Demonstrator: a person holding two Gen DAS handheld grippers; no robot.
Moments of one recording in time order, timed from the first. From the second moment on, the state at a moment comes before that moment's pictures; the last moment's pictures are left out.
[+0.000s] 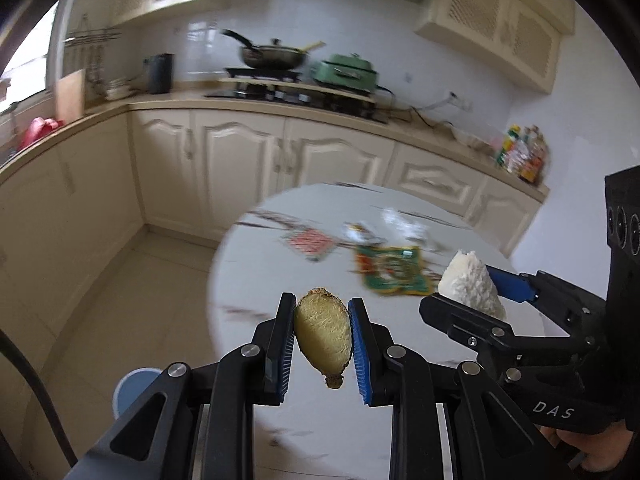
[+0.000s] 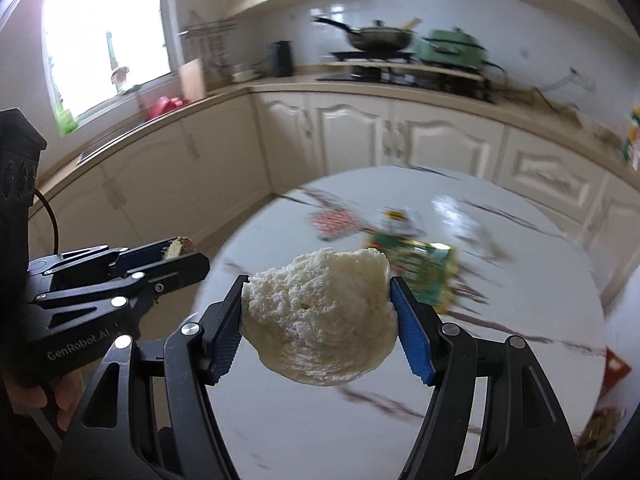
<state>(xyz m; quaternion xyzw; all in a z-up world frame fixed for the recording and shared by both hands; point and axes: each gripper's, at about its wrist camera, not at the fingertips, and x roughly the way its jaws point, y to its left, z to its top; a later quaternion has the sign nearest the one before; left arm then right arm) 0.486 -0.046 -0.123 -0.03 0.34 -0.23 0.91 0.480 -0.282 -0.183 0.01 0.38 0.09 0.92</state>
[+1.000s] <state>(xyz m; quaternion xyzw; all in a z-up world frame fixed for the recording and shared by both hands) 0.565 0.286 -0.369 -0.14 0.57 0.00 0.81 0.626 0.068 -0.490 -0.12 0.58 0.24 0.77</state>
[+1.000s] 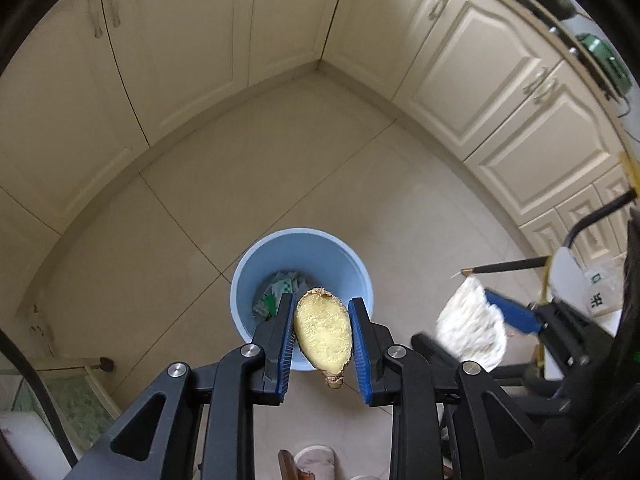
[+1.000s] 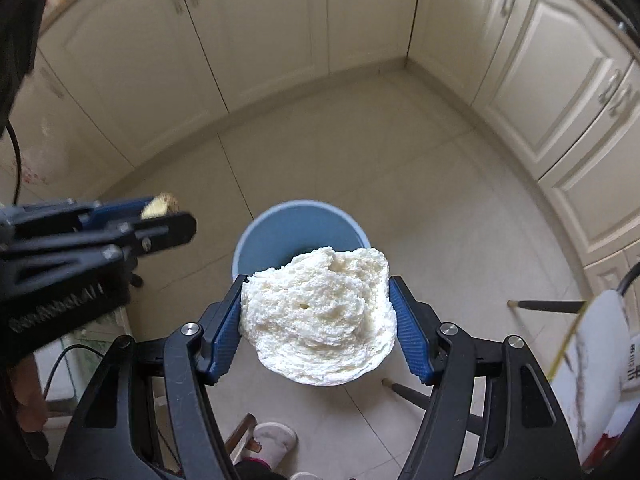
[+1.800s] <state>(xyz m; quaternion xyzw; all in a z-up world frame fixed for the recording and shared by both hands) 0.593 0.310 -0.330 -0.16 0.56 0.07 0.81 0.663 0.077 -0.516 -0.07 0.58 0.28 0.76</state>
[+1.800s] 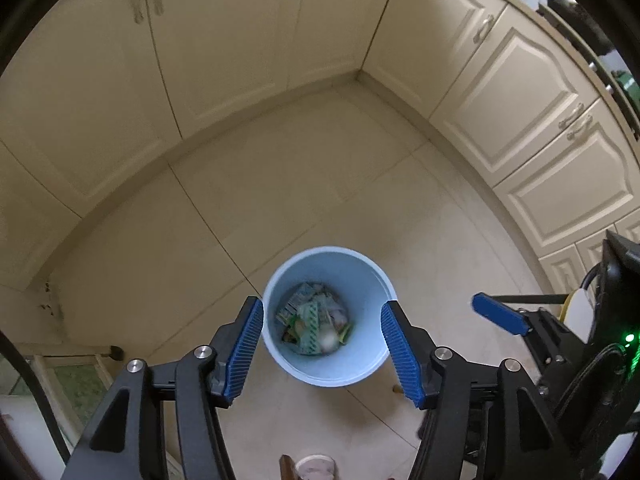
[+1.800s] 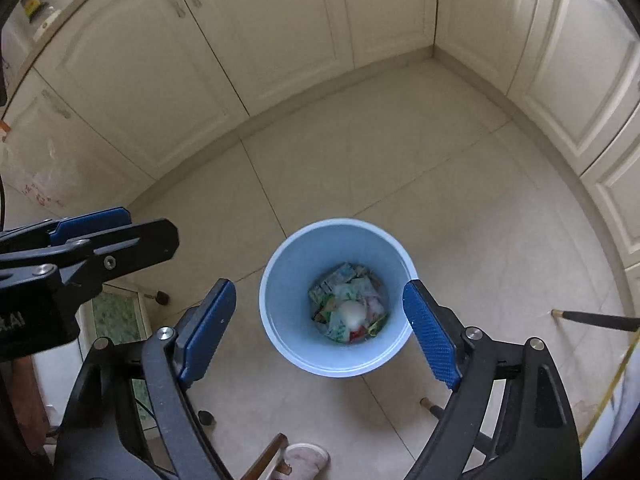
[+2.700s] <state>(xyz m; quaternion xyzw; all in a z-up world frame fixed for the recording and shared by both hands) 0.327 0.159 -0.068 -0.11 0.25 0.10 0.96 0.511 -0.018 -0.214 -0.11 0.35 0.18 0.91</state>
